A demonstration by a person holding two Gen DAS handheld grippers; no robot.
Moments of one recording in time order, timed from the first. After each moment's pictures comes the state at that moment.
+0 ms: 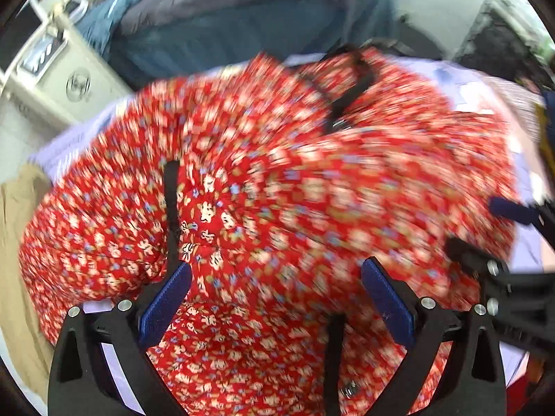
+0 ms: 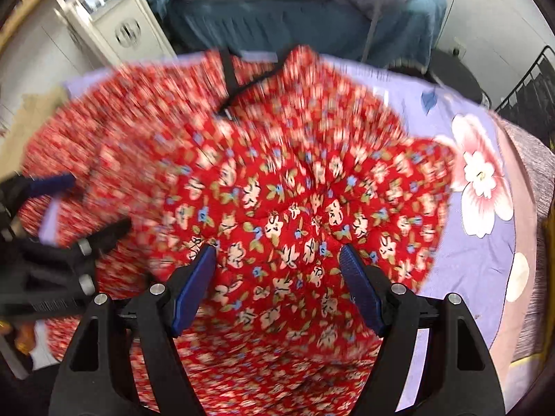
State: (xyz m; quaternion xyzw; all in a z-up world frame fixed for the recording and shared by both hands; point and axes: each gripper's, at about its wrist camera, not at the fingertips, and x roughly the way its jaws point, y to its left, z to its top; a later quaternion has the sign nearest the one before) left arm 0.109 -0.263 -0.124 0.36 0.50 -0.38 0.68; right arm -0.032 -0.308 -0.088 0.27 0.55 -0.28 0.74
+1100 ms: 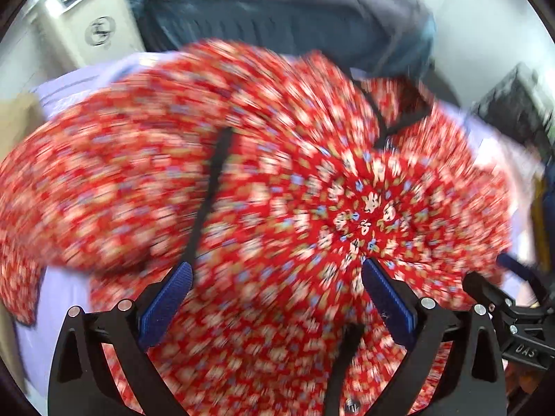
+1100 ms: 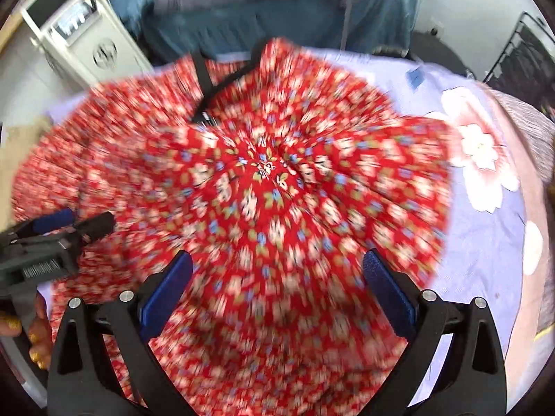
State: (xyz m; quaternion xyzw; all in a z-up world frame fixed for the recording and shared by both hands) left arm 0.154 -0.195 -0.124 0.20 0.53 -0.39 0.72; right arm -0.076 -0.258 -0.066 0.31 0.47 -0.32 0.76
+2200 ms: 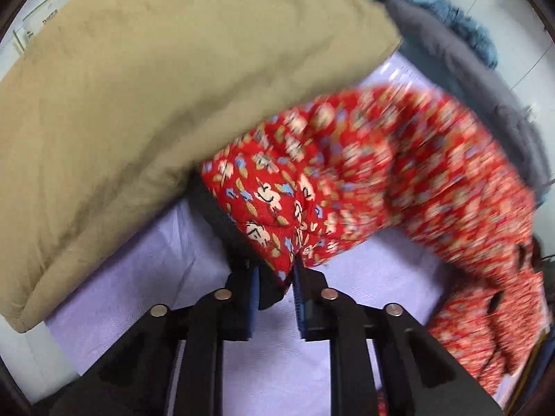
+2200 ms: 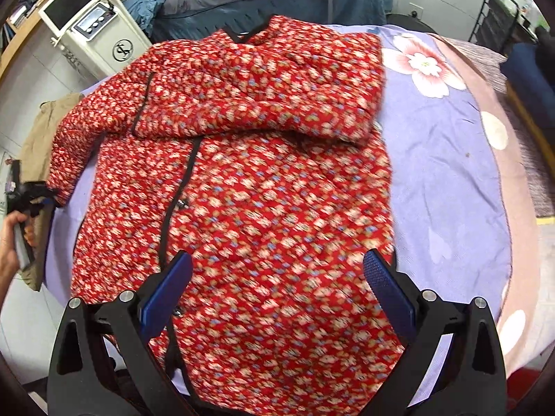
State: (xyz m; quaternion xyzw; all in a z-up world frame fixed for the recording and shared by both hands) left arm 0.402 0.096 -0.136 0.03 0.58 -0.17 0.80; right arm -0.176 -0.149 -0.047 0.33 0.48 -0.33 0.75
